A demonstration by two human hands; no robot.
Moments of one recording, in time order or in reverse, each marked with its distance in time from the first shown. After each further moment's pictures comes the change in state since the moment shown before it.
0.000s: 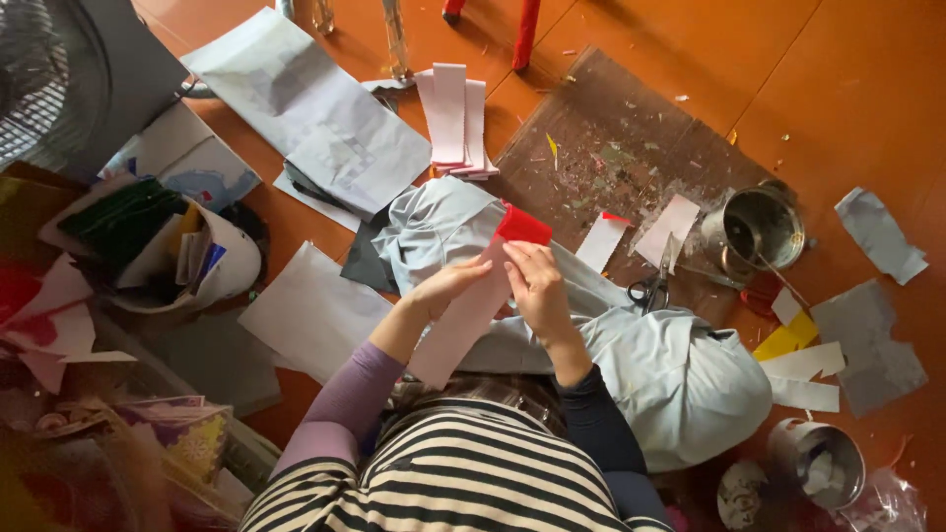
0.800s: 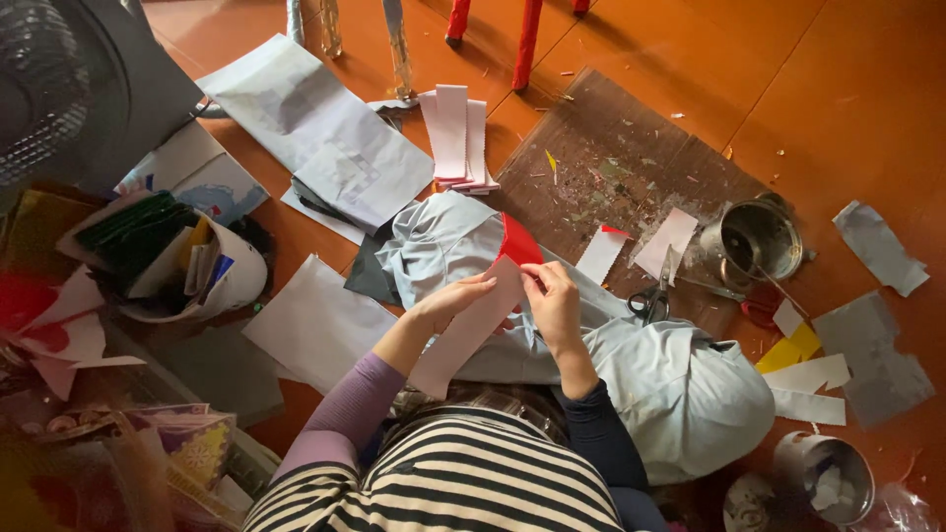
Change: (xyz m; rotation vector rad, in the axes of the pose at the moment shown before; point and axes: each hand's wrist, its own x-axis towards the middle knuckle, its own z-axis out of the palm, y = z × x) left_hand 0.008 -0.012 -0.006 -0.036 -0.171 0.013; right_hand -0.014 0.021 0.000 0.110 0.042 0.360
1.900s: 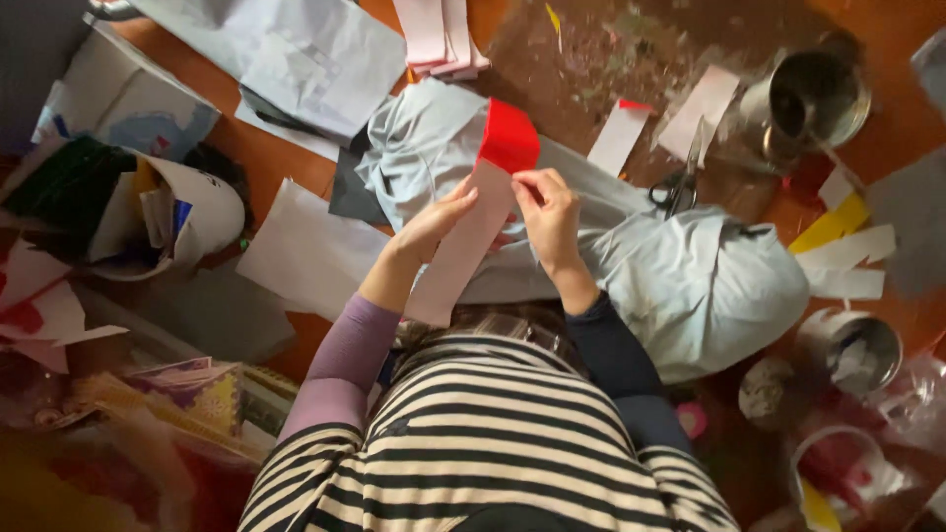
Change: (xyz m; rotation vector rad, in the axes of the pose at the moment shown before) left_hand -0.021 -0.006 0.000 -0.120 0.132 -0.010; right_hand -0.007 -0.008 0.013 0.114 0.081 0.053
